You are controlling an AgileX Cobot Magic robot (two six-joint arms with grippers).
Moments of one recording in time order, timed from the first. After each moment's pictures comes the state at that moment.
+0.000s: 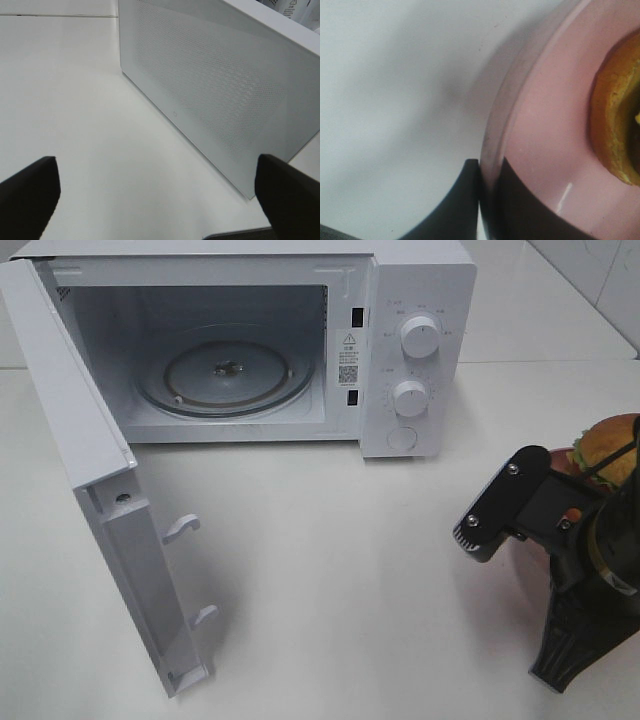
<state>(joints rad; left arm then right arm) 0.06 0.06 -0.52 -0.27 1.07 0.16 0.78 1.41 -0.56 -0.69 0.75 0.45</state>
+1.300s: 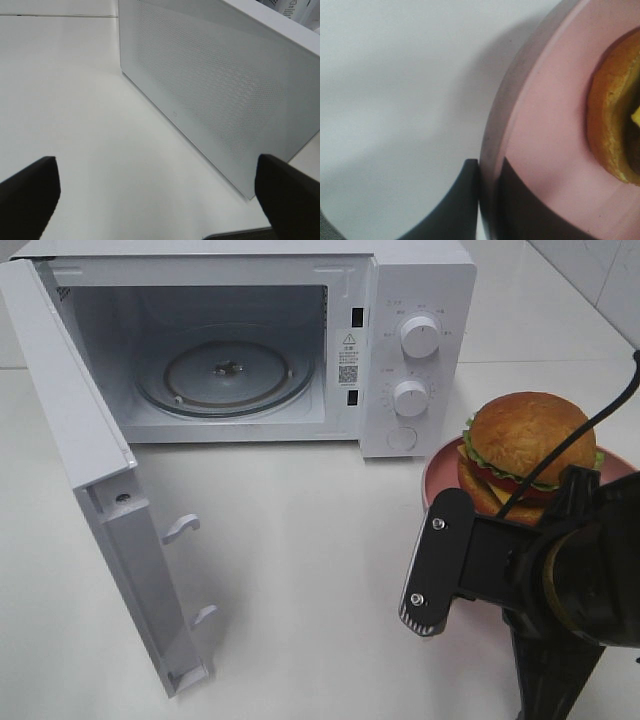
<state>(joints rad) 0.06 0.06 -0.52 -0.27 1.07 0.16 1.02 1.41 -0.56 -0.80 0.74 0.36</state>
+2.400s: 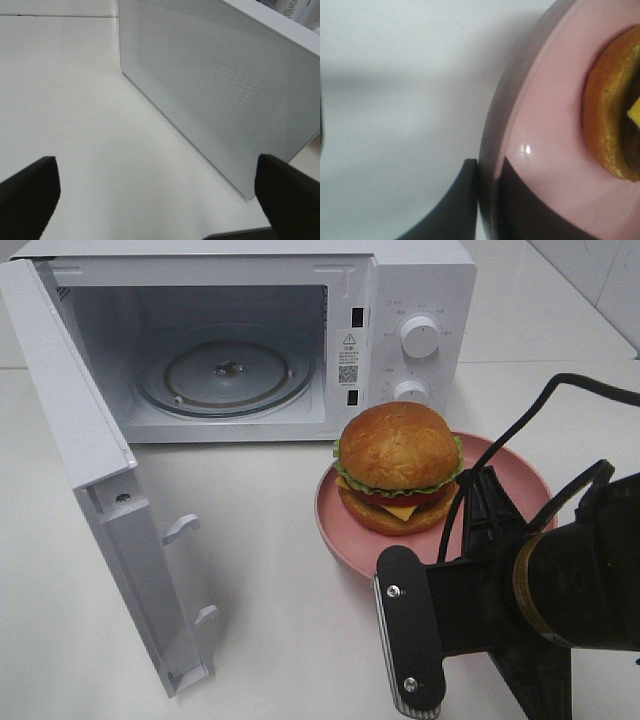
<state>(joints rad) 0.06 0.06 -0.52 -0.27 1.07 0.16 1.02 1.41 -0.56 -0.81 0.54 -0.11</state>
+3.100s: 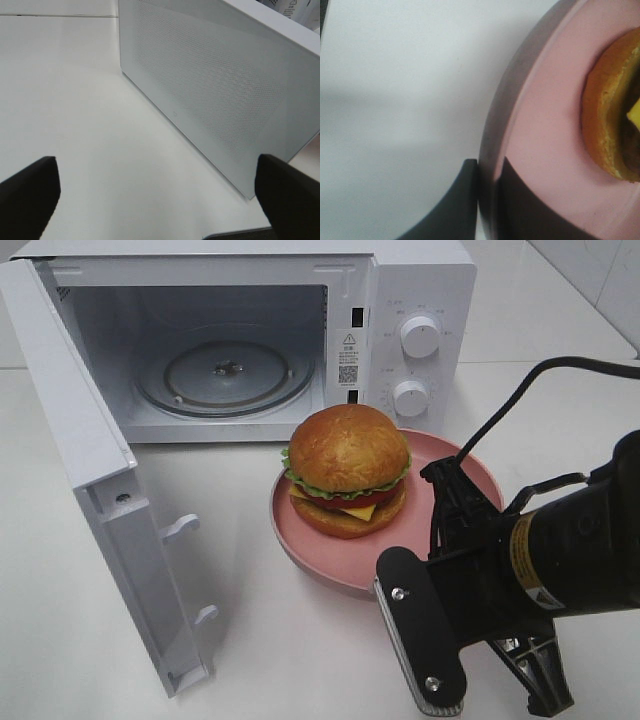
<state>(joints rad) 0.06 0.06 -0.52 -0.27 1.07 0.16 0.88 1.41 -0.56 -0.65 0.32 -0.56</state>
